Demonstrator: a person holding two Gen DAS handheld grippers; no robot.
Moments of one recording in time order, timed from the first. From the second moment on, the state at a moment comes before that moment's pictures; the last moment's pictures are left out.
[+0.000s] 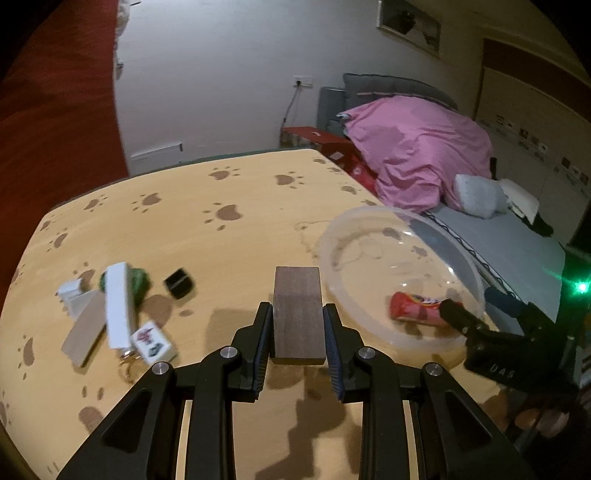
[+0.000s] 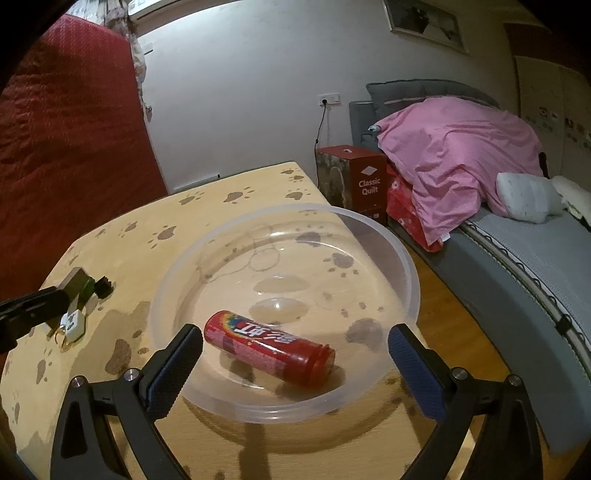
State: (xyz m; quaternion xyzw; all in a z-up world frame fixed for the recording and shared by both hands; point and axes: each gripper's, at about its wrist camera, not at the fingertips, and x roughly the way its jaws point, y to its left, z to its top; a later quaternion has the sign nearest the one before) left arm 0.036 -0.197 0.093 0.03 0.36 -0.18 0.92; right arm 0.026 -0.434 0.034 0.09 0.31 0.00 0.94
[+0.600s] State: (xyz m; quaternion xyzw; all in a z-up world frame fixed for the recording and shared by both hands) left arm 0.065 -0.264 0.089 0.05 0.37 -0.24 0.90; right arm 0.028 -0.447 0.032 0.11 0.31 -0.02 0.94
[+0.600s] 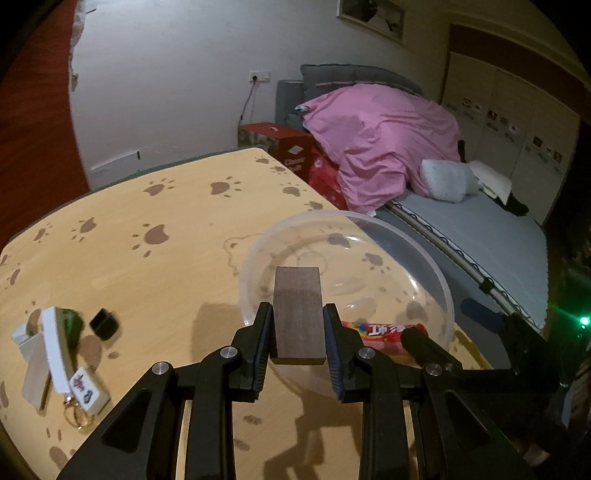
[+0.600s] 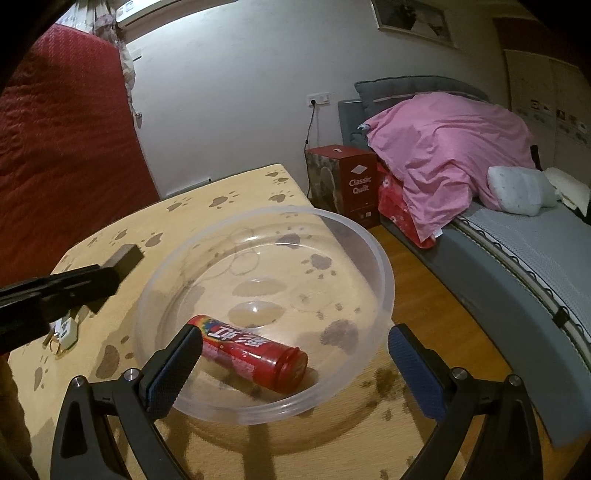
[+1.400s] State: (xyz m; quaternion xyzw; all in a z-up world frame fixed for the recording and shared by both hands) left arm 0.084 -0.291 0.068 0.06 0.38 -0.26 0.89; right arm 0.025 -0.456 0.028 0.11 0.32 -0.04 0.94
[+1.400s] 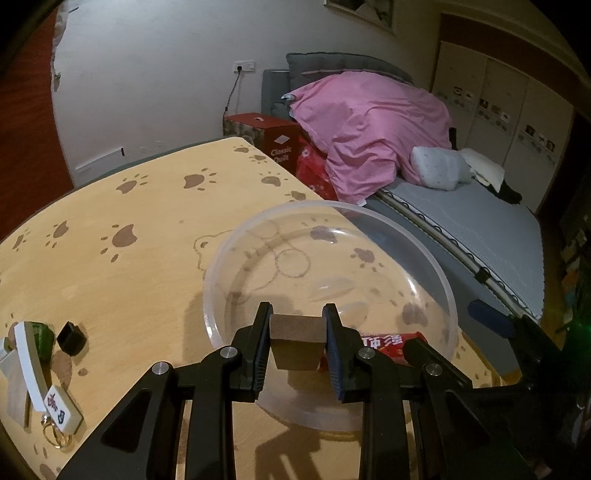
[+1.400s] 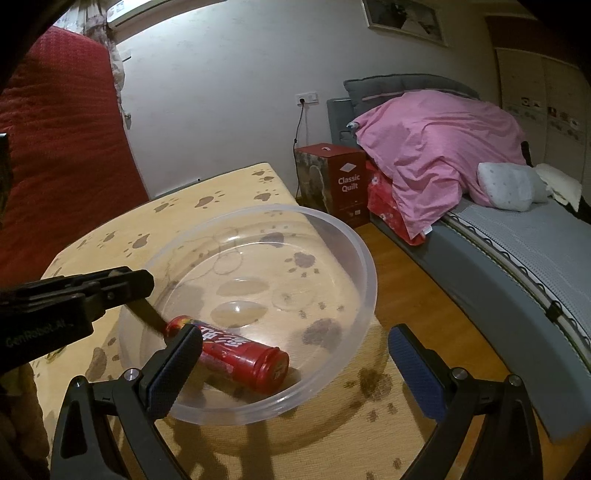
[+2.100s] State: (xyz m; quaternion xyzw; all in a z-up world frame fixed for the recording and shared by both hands) left arm 0.079 -0.268 0.080 0.07 0.35 -0.22 0.91; right arm 0.020 -0.459 0.033 0.11 0.31 -0.05 0.94
